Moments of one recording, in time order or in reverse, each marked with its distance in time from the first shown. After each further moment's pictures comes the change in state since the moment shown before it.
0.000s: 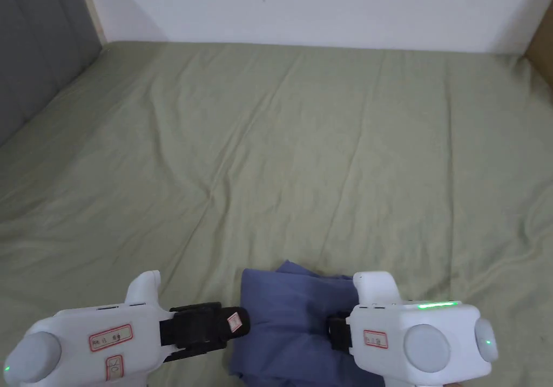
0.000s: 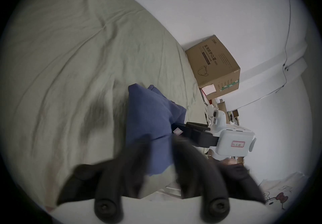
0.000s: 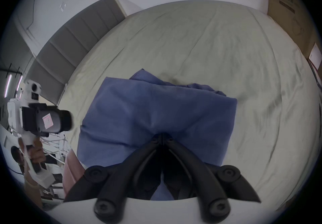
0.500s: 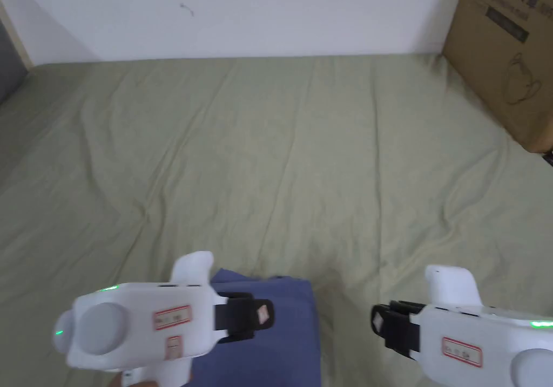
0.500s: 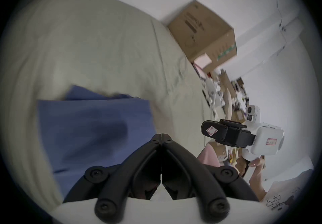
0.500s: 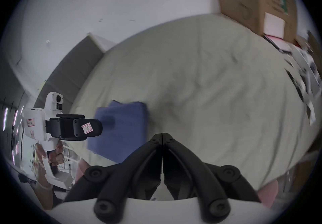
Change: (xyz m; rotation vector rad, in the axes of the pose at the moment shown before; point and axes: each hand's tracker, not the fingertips) left arm 0.110 0.000 -0.073 -0.103 0.047 -0.236; right arm 0.067 -0.036 0.137 0.224 -0.029 -0.156
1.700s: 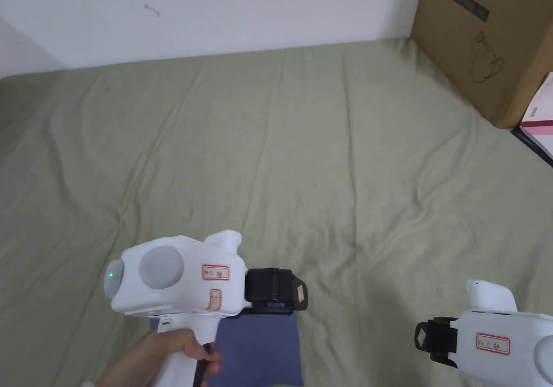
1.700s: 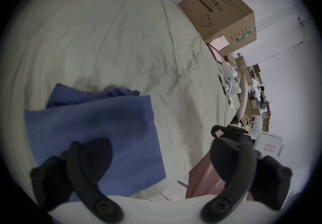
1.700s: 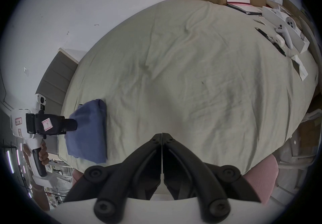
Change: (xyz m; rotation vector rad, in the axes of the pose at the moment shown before) left arm 0.048 0.038 -0.084 -0.250 0.144 -0.069; right arm 0.098 -0.041 0.016 -0.078 -0.199 -0.303
